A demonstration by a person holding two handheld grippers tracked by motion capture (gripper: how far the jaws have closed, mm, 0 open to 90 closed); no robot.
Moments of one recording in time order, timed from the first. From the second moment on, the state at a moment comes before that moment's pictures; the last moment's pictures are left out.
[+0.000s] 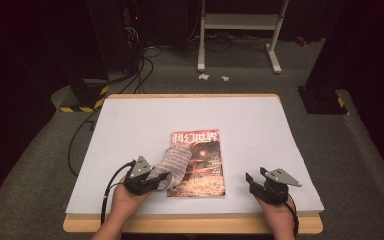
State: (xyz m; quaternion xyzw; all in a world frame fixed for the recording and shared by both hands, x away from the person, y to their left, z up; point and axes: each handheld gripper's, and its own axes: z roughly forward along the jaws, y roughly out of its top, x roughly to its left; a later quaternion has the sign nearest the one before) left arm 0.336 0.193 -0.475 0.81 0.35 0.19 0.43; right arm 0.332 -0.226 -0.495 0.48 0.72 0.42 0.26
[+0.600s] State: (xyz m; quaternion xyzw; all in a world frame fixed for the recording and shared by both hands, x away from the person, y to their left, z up) left arm 0.323 0.144 -0.493 0.85 0.33 0.20 0.37; right arm 0.346 -0.215 -0.489 0.46 0.73 0.45 0.25
